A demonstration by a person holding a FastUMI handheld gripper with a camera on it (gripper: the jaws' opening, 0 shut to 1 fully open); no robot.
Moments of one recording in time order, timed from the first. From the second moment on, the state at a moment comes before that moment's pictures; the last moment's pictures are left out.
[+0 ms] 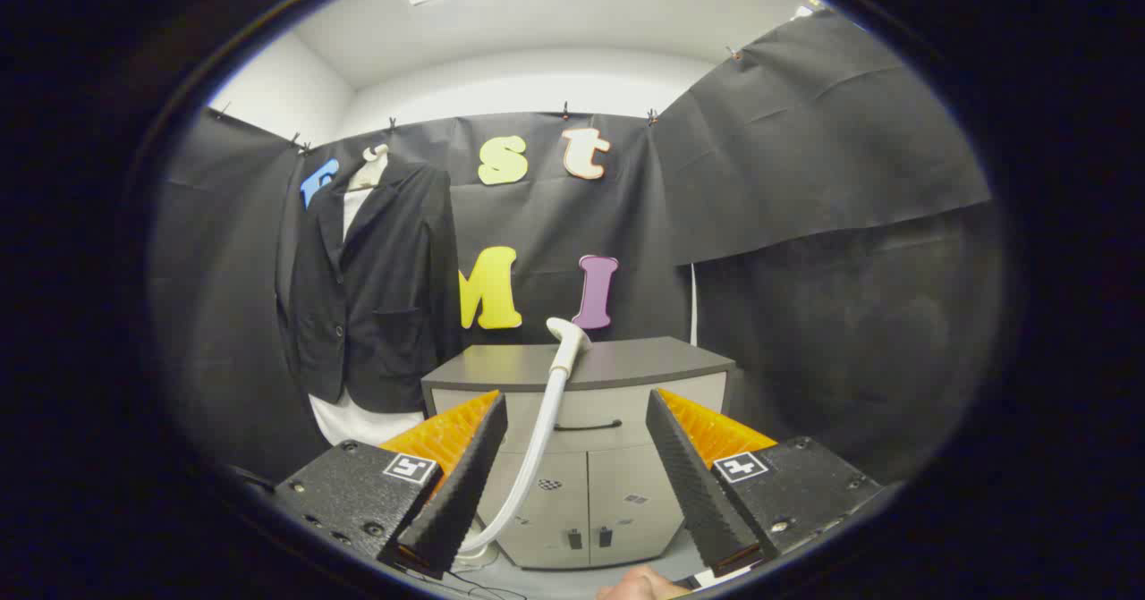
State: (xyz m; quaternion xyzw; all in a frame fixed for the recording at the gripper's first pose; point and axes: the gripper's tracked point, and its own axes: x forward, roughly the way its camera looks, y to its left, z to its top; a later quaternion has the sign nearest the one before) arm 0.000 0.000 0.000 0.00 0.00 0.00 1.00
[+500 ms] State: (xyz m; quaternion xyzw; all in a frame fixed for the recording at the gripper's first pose) arm 0.008 0.001 0.007 0.01 -0.01 0.00 1.00
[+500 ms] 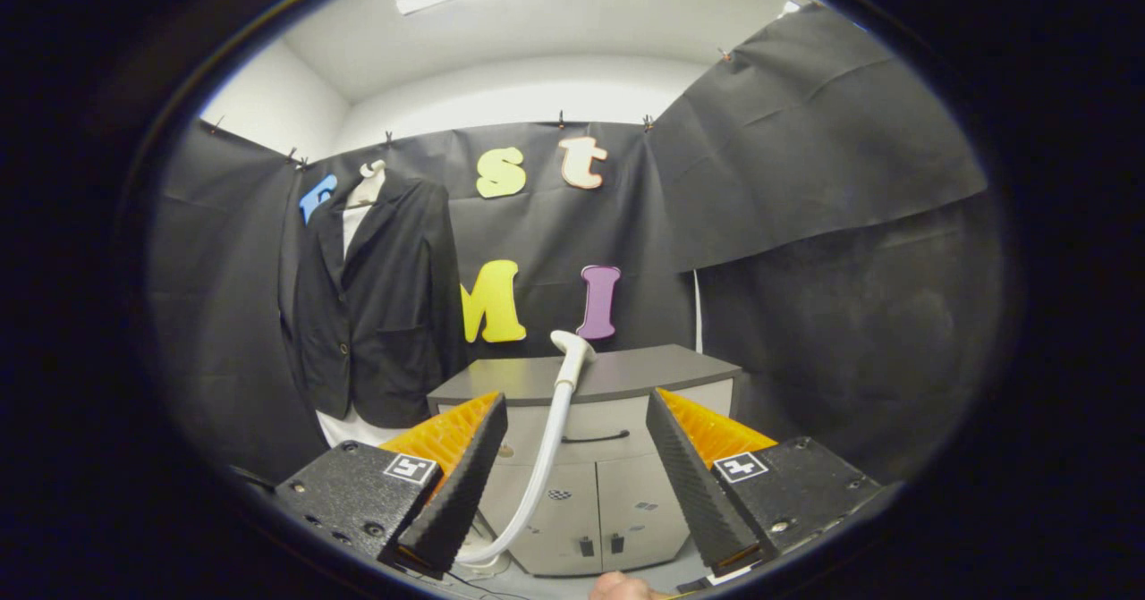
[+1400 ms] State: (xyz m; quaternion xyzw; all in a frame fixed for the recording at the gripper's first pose) arm 0.031 0.028 0.027 0.01 0.03 -0.03 1.00
